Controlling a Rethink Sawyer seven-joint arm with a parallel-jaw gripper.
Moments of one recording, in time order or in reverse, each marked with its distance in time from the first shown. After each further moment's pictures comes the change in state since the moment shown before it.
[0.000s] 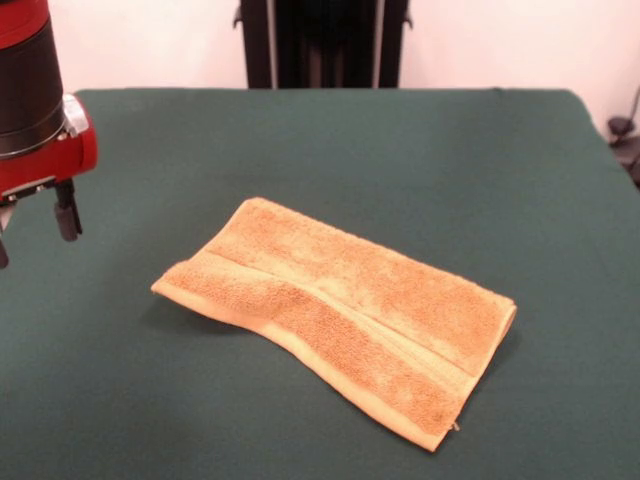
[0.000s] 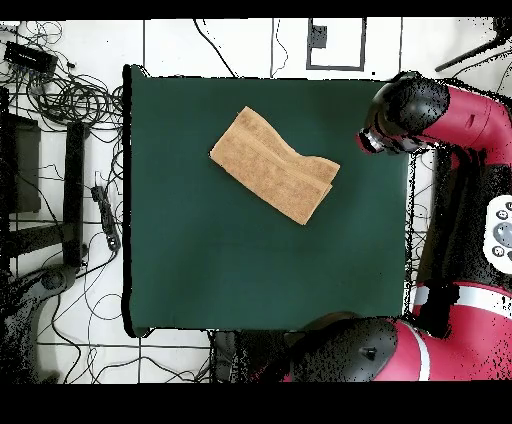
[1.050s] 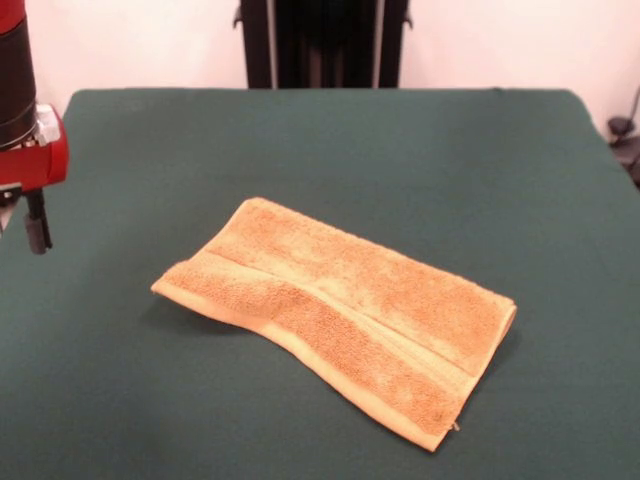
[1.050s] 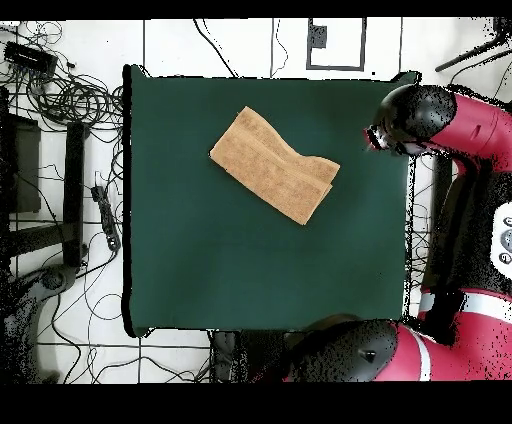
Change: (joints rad) arm 0.000 -0.008 -0.057 0.029 0.044 -0.118 0.107
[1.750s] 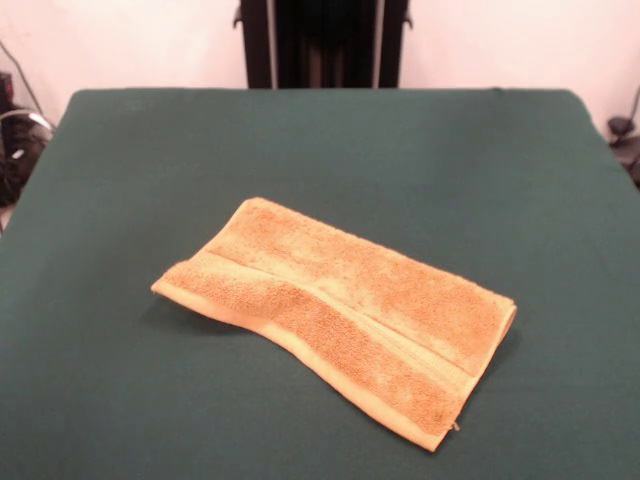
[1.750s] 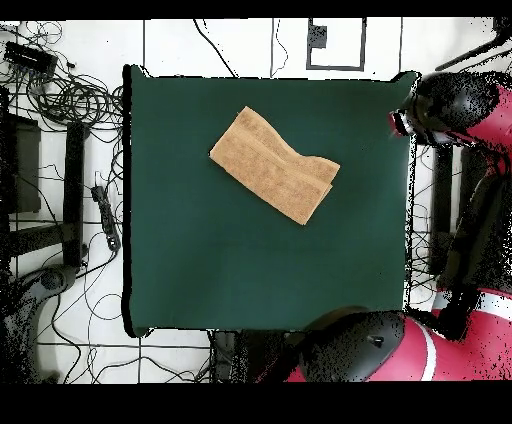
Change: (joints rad) arm -0.024 0.050 -0.025 -0.160 0.064 0.022 0.000
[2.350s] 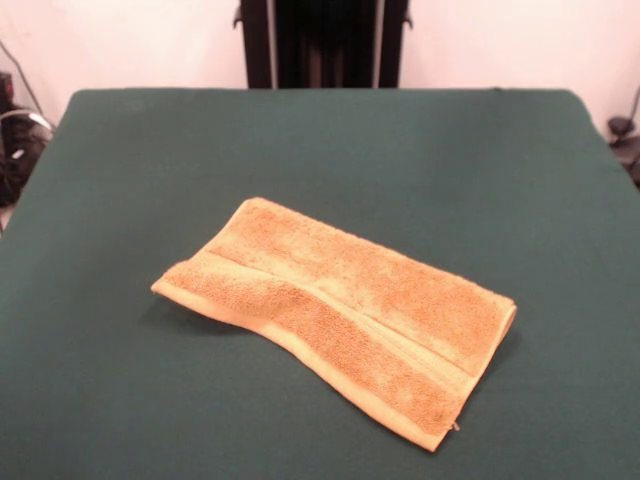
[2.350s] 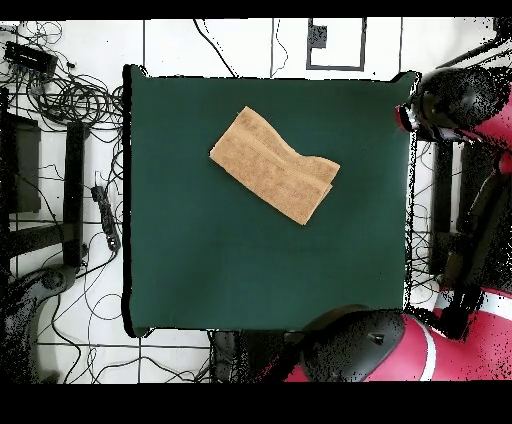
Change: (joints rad) arm -0.002 0.007 -0.004 -0.030 0.017 0.000 0.000
